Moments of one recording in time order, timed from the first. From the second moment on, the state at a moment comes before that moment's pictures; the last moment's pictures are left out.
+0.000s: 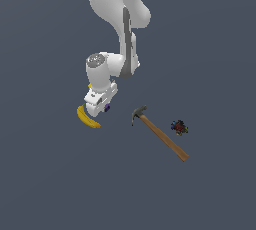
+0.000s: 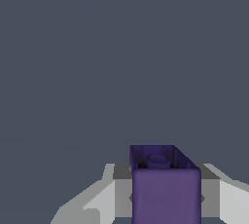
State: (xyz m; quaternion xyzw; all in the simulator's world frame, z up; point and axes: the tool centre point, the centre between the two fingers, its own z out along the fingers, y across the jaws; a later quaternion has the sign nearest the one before) arm -0.110 -0.121 0.046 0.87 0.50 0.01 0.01
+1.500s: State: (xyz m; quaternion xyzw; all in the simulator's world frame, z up) arm -0.042 0.033 0.287 0.87 0.50 0.00 0.00
